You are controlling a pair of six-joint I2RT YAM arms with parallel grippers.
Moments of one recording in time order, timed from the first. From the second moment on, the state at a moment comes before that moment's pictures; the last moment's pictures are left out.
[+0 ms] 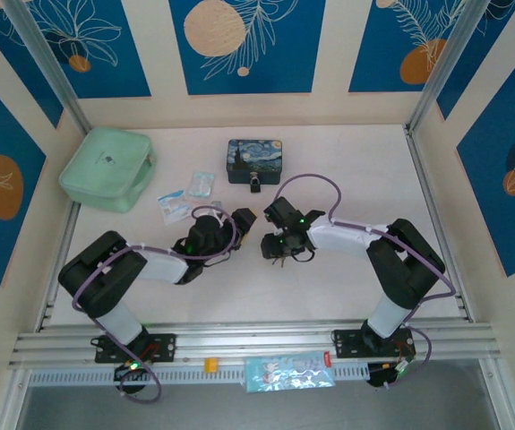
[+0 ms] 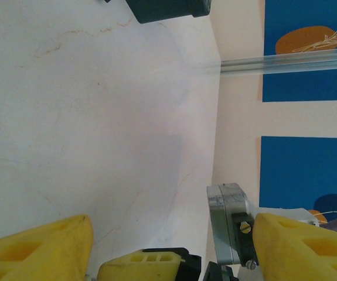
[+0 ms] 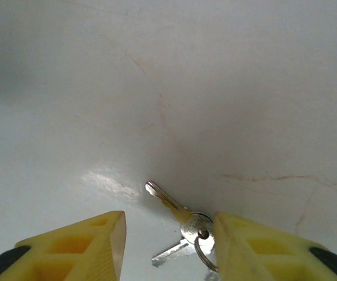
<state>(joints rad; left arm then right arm) -0.72 1.64 0.53 0.80 0.05 -1.41 0.73 1.66 0.95 -0.48 -0.06 0.48</state>
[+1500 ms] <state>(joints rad) -0.72 1.61 0.51 0.80 0.05 -1.41 0.63 1.59 0.82 -0.37 -0.14 0.39</state>
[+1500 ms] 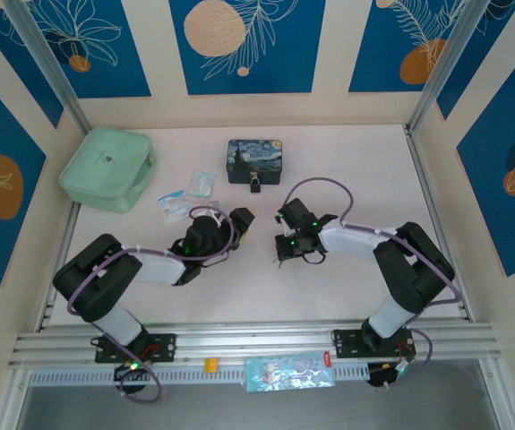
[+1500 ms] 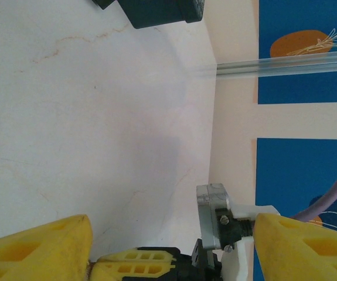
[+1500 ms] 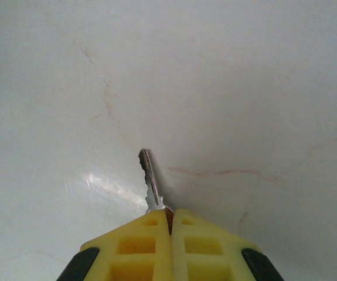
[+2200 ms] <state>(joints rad) -0.77 1.76 0.56 0.90 0.07 -1.48 0.54 1.46 0.76 -0.23 -0.38 0.47</state>
